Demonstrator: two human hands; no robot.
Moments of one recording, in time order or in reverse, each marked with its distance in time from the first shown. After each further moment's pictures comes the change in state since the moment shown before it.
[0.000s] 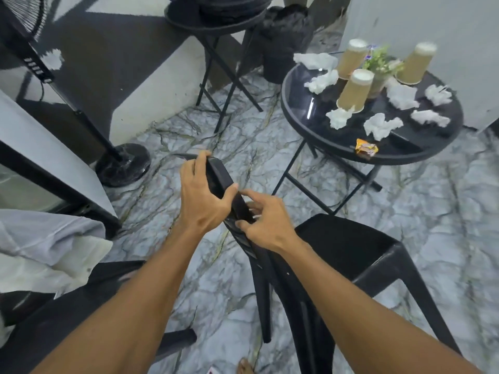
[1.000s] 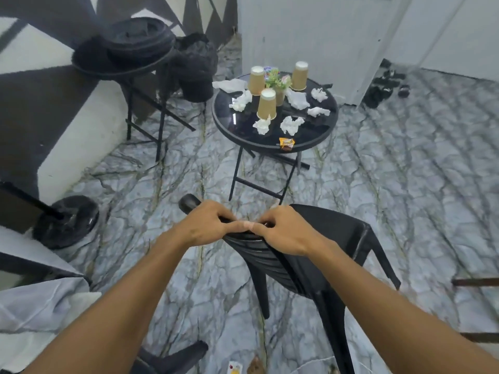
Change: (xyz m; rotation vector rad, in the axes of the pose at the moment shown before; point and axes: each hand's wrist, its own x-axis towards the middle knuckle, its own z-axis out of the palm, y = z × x) left_hand -0.011 0.083 -0.105 -0.072 -1.064 0.261; right_hand -0.145 -0.140 -0.048 -0.293 0.116 0.318
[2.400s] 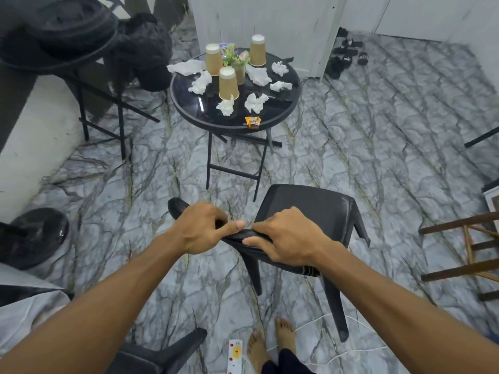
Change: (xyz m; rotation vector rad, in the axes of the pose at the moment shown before) left_hand 0.000 0.007 0.048 0.326 0.004 0.351; right_hand -0.071 0.032 0.007 -0.574 0.129 -0.327
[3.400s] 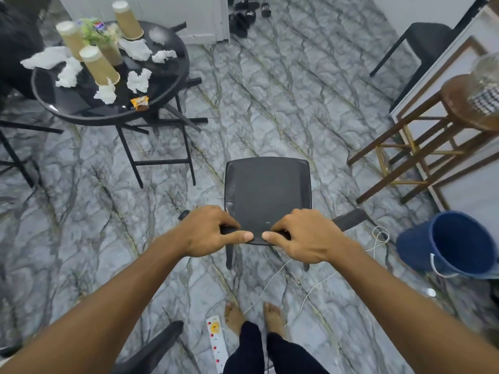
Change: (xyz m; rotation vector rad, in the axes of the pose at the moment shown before) left_hand 0.061 0.168 0.125 0.033 -0.425 0.280; right_hand -0.238 0.070 0.016 0.129 -0.055 0.546
